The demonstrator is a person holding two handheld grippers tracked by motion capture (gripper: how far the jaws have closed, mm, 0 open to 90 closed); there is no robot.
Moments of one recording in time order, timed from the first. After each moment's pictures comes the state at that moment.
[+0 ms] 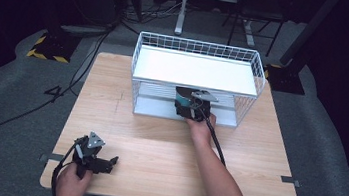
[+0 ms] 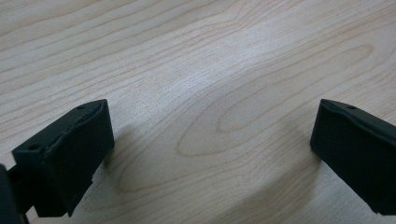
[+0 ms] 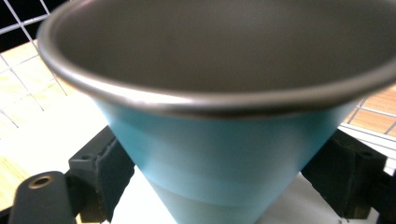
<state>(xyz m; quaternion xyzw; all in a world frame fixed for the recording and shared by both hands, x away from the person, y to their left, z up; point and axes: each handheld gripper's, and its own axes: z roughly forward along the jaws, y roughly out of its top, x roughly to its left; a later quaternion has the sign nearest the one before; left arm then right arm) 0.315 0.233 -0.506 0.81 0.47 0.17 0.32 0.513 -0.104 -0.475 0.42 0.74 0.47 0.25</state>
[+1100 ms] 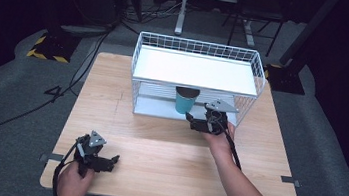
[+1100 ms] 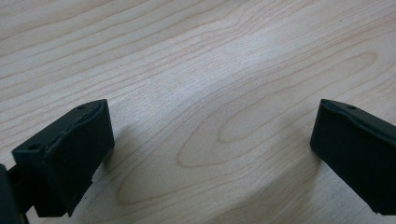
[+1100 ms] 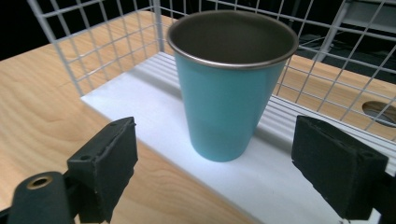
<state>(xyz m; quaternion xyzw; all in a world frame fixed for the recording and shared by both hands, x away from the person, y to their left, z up) 0.319 0.231 -0.506 0.81 0.47 0.17 0.31 0.450 -0.151 -0.431 0.36 0.77 0.47 0.23</state>
